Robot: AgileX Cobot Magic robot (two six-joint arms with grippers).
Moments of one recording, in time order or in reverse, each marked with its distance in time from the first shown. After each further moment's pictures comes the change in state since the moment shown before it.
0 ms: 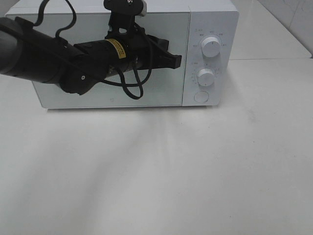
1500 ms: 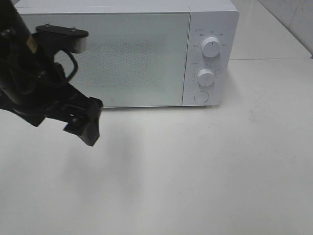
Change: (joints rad) left arm -0.006 -0.454 0.070 -0.130 1.482 -0.004; right arm 0.000 0.000 0.000 0.000 0.000 0.000
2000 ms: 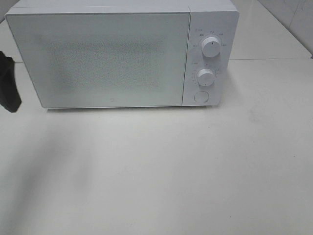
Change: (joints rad) left arm 0.408 -0.176 0.000 -0.054 0.180 0.075; right arm 0.000 0.000 0.000 0.000 0.000 0.000
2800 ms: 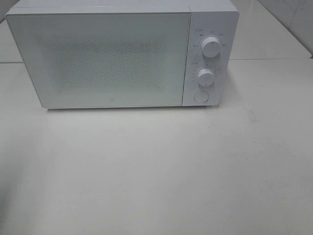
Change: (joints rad) left arm 0.232 -0.510 0.454 0.018 -0.009 0.029; right arm 0.000 0.000 0.000 0.000 0.000 0.000
